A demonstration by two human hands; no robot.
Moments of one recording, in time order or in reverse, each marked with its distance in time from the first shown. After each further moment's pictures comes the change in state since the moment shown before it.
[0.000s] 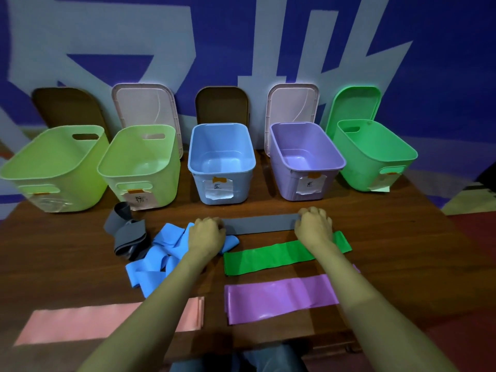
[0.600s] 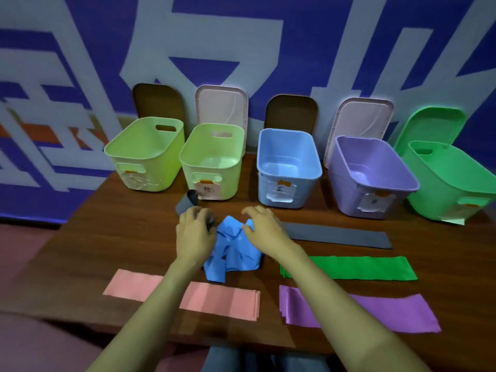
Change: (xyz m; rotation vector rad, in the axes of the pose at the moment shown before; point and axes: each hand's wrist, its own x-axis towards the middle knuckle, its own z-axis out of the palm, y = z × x) left_hand -0.061 -0.118 -0.068 -0.168 0.320 -0.159; right_hand -0.065 -0.201 0.009 0.230 -0.167 -0.659
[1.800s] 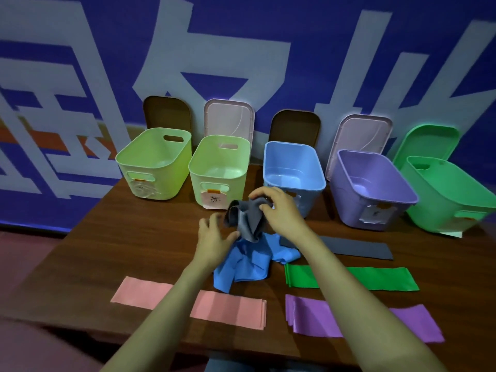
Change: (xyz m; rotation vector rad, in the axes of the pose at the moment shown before) left_hand 0.005 0.004 0.006 -0.407 -0.161 -0.128; right_hand 0.015 -0.019 -0.051 0.392 0.202 -0.055
